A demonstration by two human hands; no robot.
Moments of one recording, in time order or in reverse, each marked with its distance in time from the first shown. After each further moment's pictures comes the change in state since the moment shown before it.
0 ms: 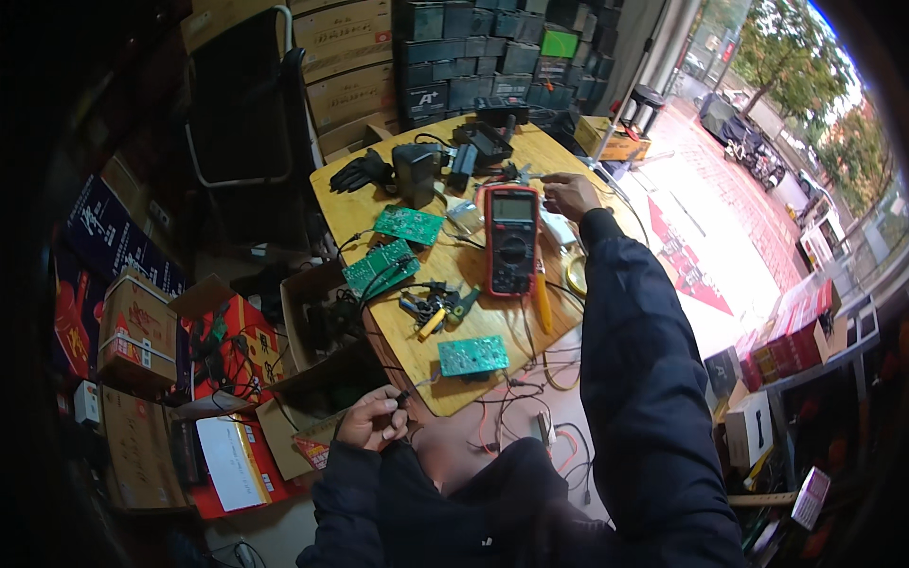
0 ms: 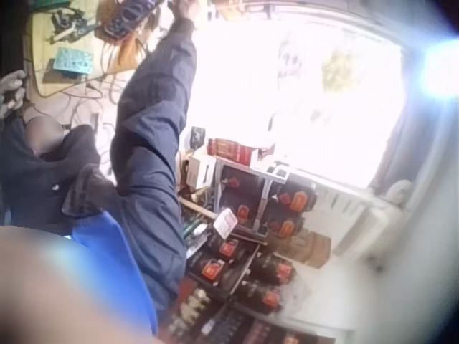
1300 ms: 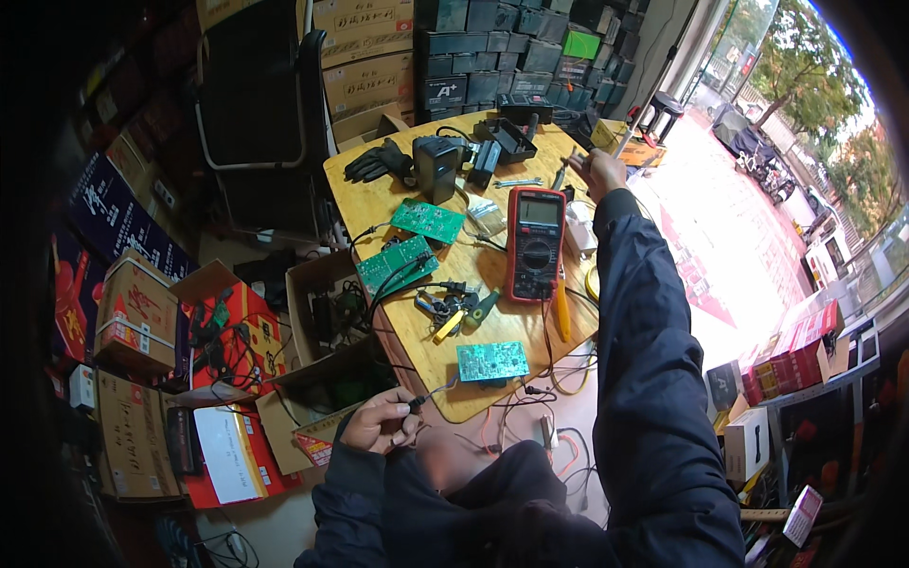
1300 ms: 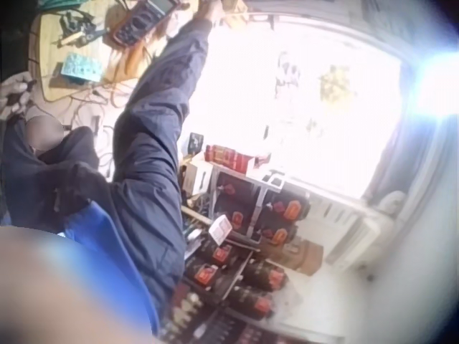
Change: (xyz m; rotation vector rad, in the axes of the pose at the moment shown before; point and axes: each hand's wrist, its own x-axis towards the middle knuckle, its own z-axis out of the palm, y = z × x) left_hand -0.003 0.011 0.004 0.017 -0.067 -0.061; right_hand 0.068 -0.018 -0.003 0.703 0.269 -0.087
